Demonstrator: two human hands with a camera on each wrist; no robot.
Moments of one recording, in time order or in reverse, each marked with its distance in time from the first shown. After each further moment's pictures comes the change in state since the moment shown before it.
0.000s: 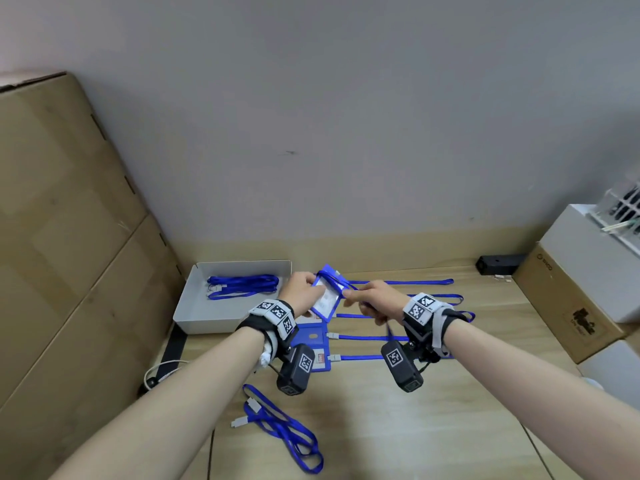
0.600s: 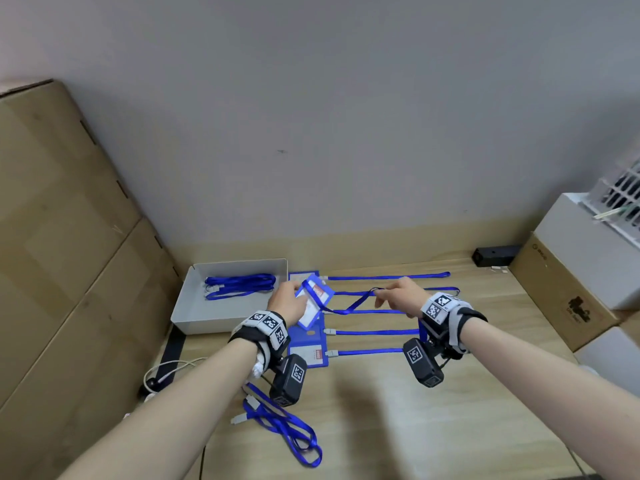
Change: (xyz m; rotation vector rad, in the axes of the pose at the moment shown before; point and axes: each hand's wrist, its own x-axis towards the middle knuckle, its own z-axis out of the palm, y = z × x) left_hand -0.006 -0.027 0.006 0.138 0.071 0.011; right_hand -0.006 0.044 -0.042 -0.199 0.252 0.066
